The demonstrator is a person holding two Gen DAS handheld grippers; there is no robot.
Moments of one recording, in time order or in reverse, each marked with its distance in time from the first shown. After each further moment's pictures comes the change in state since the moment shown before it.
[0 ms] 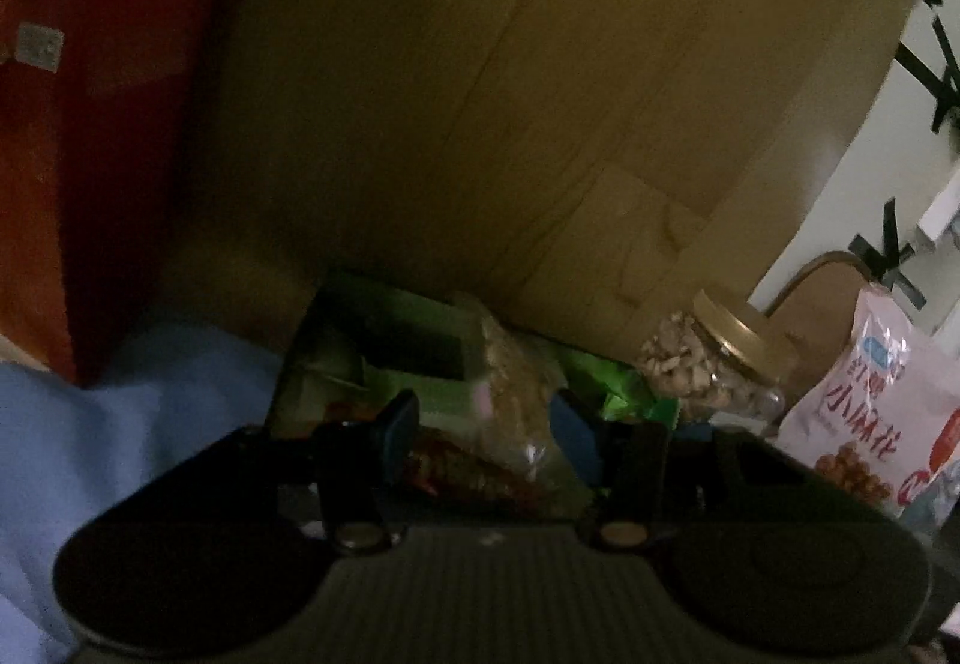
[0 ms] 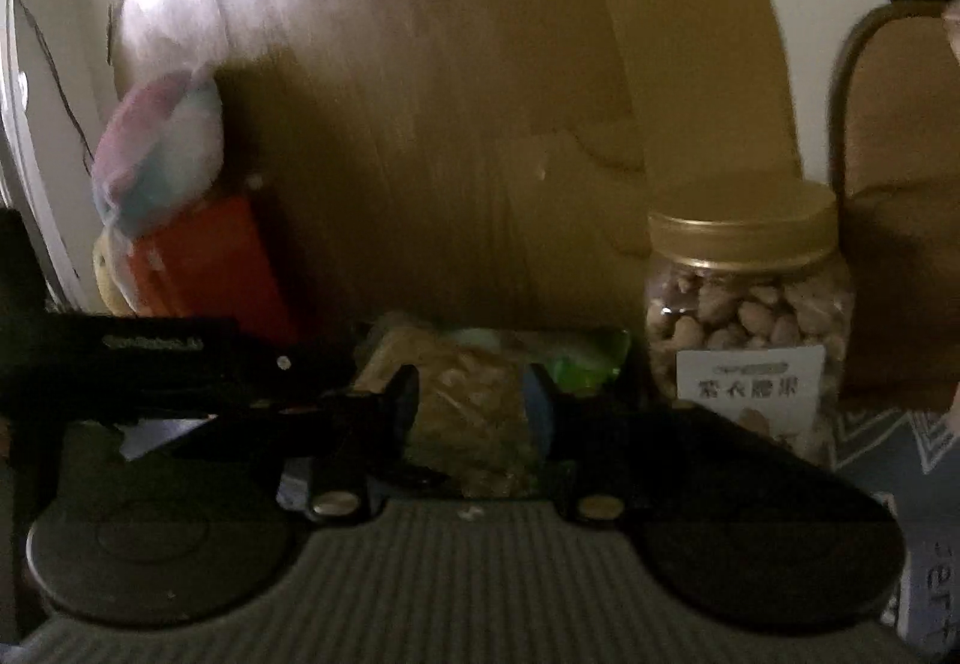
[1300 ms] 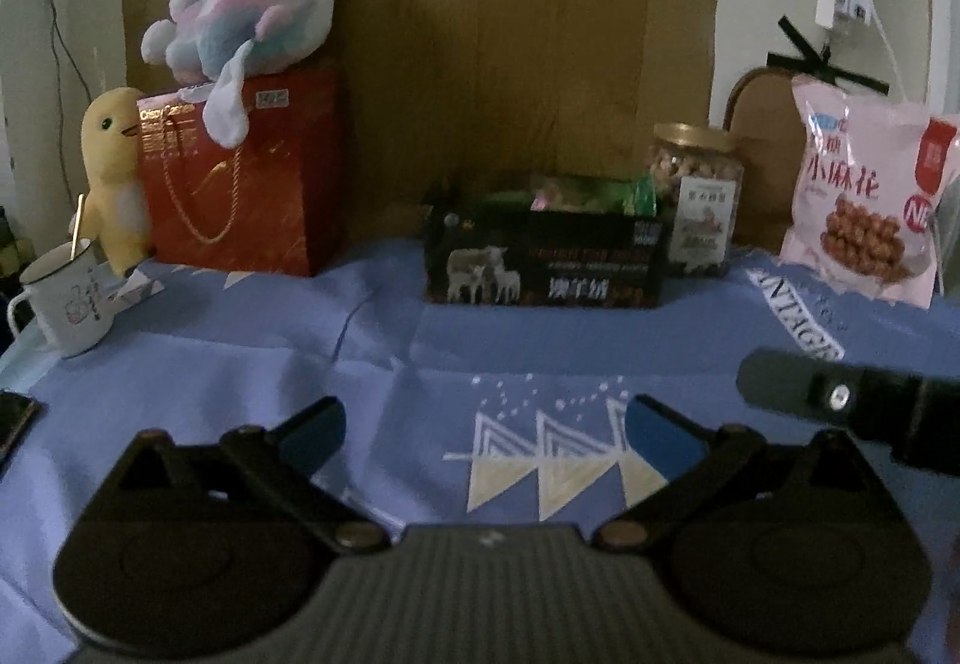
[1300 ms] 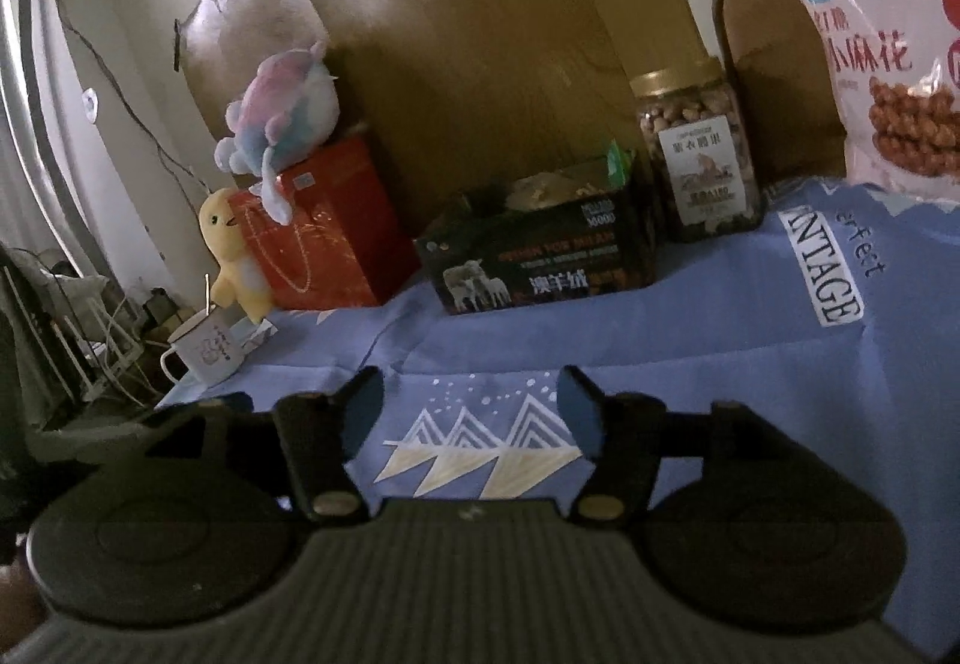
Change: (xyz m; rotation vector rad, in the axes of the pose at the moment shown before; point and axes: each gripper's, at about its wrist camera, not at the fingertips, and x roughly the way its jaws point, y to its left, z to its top) left arm -0.171 -0.058 -0.159 0.294 -0.049 0.313; right arm -0.170 0.102 -0.103 0.140 0.028 -0.028
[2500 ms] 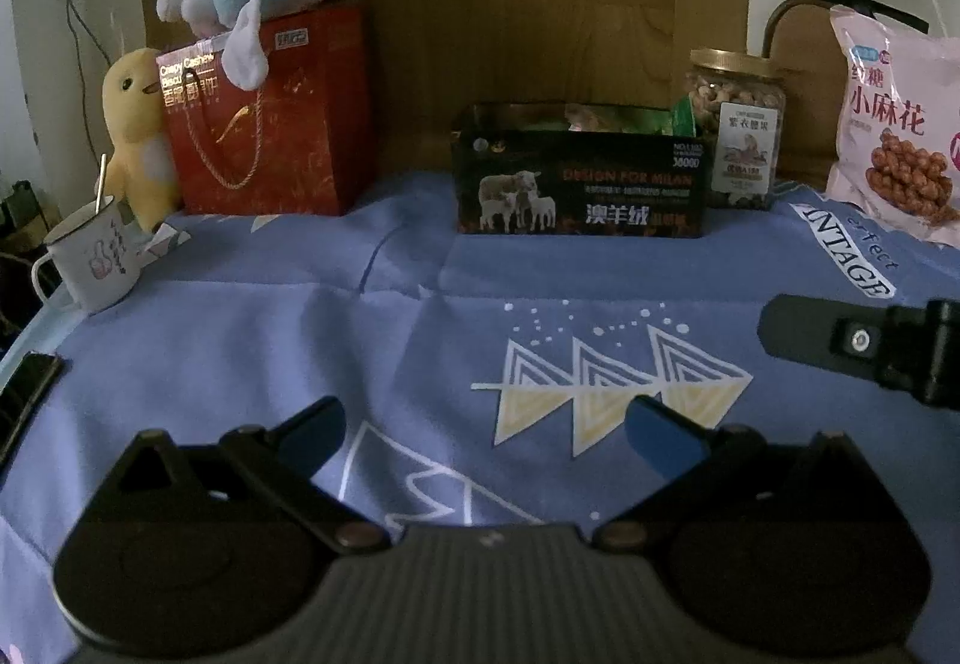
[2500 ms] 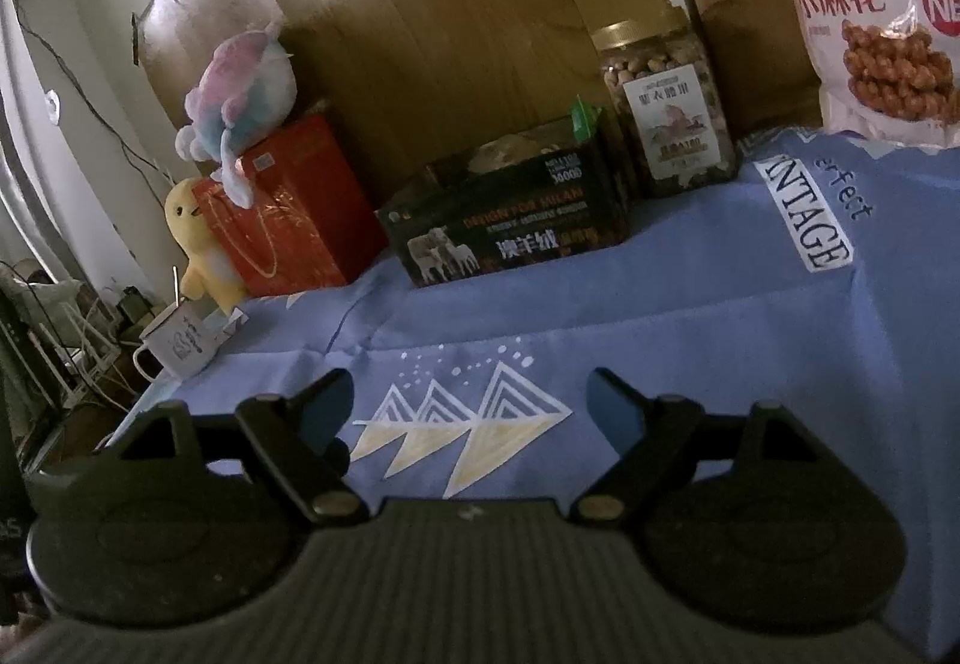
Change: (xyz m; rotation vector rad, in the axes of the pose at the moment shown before) left arm 0.018 -0.005 -0.017 0.016 0.102 0.089; right arm 0.016 -0.013 -0.012 0.068 0.045 -0.047
